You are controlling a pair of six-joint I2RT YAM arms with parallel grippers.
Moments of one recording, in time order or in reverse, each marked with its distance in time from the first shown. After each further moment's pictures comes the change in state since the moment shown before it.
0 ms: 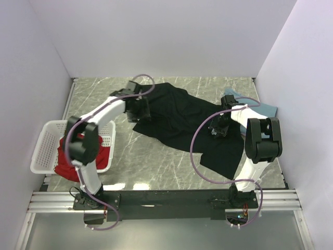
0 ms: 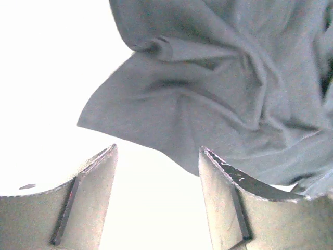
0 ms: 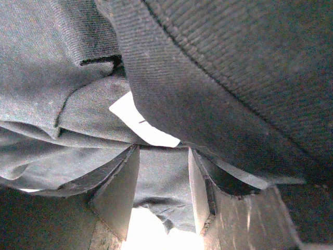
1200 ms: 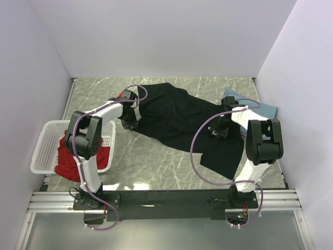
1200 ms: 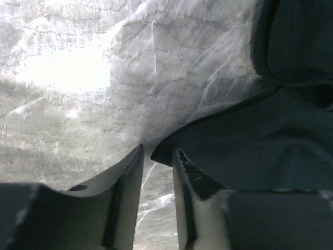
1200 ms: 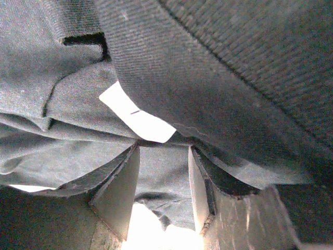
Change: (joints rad) left arm 0.087 0.061 -0.135 0.057 -0.150 -0.002; right arm 0.000 -0.029 -0.034 0.003 -0.006 -0.004
